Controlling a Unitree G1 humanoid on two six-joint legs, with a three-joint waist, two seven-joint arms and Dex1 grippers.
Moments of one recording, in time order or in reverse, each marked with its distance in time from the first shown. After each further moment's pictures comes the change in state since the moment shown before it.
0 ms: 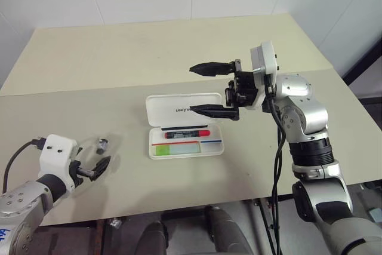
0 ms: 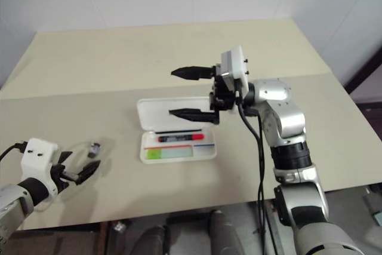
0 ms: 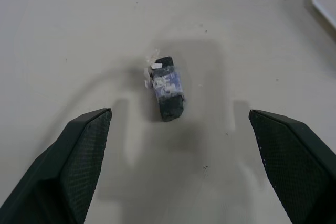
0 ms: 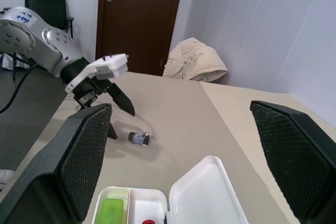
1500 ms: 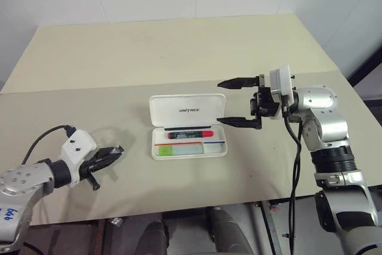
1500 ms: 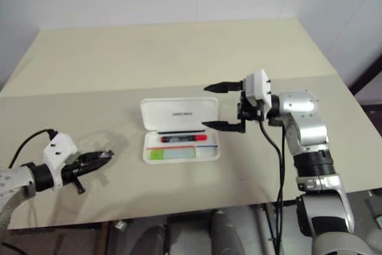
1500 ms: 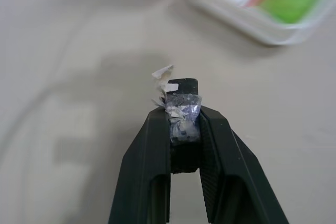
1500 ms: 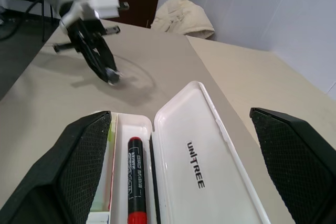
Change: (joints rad) left arm -0.044 0.268 -0.132 0.235 0.049 -0.523 -0.521; right arm 0.114 -0.175 -0.022 0.130 -0.071 -0.225 0.091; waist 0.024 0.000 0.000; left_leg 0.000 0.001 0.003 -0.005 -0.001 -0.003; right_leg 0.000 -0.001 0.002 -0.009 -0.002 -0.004
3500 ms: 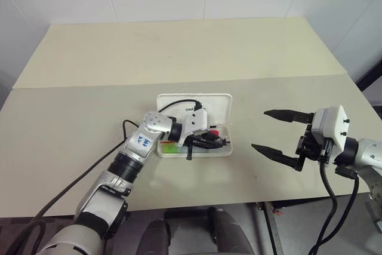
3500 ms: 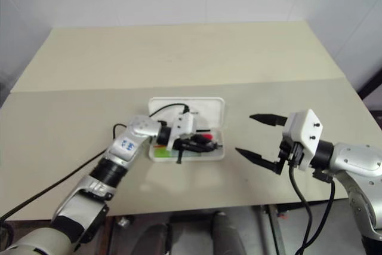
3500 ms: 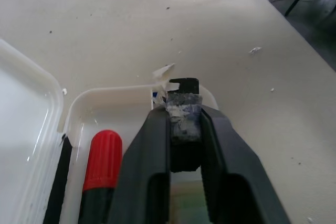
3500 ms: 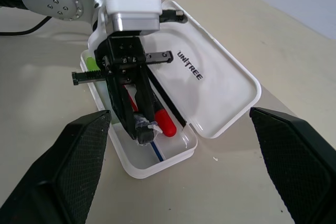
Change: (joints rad) left arm -0.918 -0.606 -0.745 0.787 0.277 -0.297 -0.273; right arm 0.681 -0.278 -0.347 -0.756 0.150 0.376 -0.426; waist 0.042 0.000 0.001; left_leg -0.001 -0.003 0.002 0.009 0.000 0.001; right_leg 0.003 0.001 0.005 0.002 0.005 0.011
